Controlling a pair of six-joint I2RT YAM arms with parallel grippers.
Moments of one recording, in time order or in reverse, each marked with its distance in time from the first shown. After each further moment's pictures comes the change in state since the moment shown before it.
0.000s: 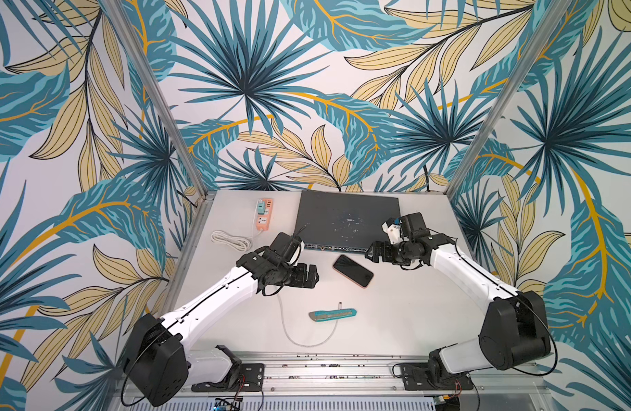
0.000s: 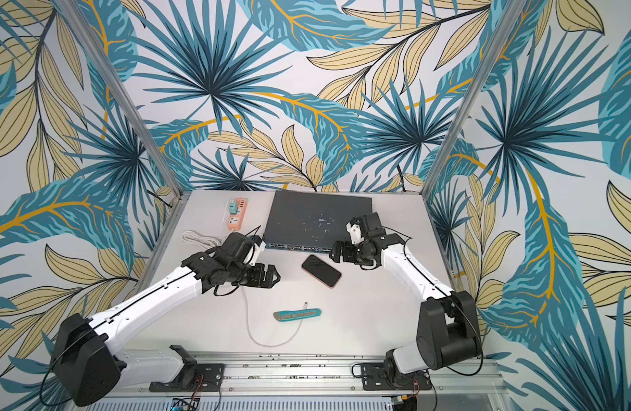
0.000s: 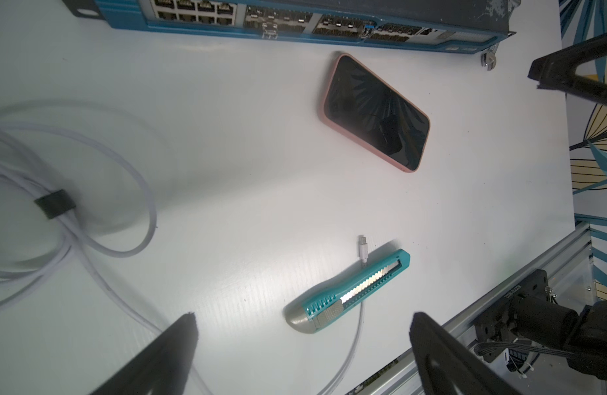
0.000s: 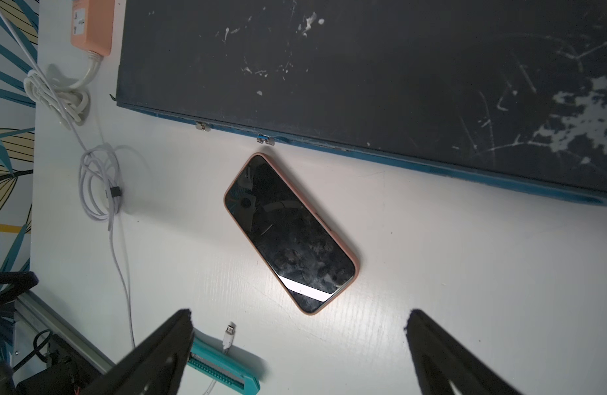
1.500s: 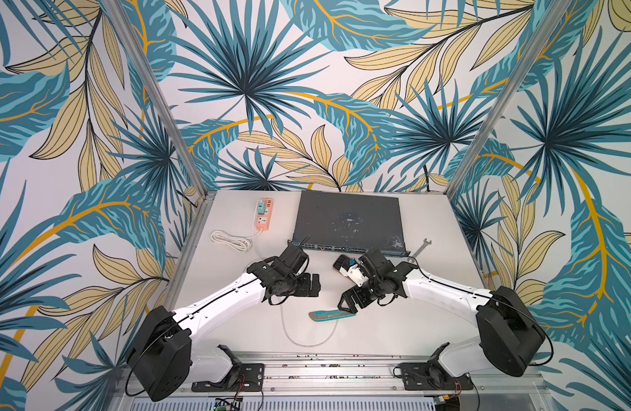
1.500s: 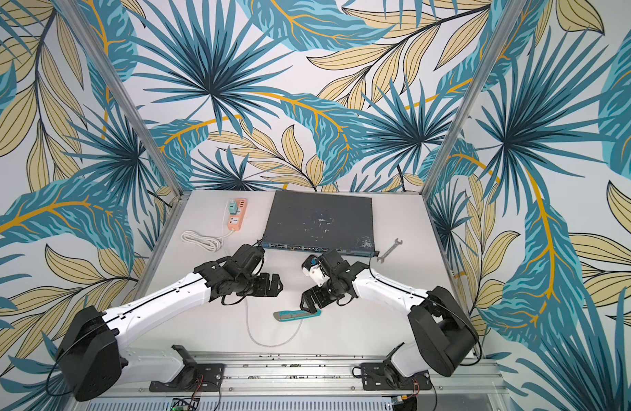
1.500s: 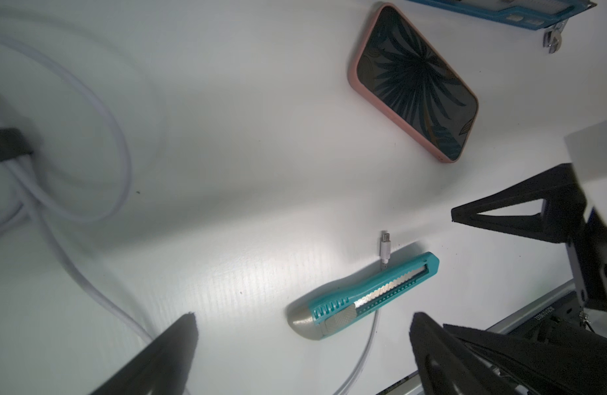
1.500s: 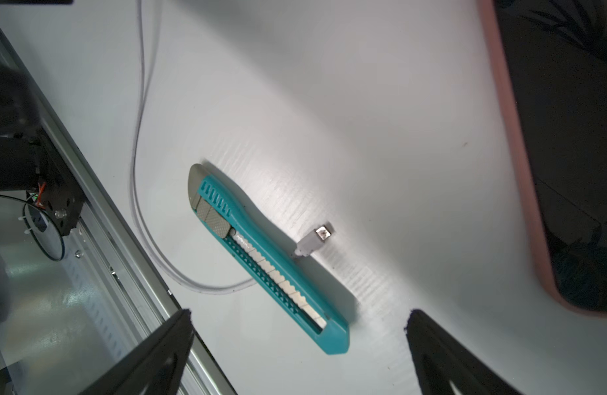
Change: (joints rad) left arm -0.089 0.001 -0.117 0.066 -0.092 -0.144; right arm 0.439 0.007 -0.233 0.107 -0.061 -0.163
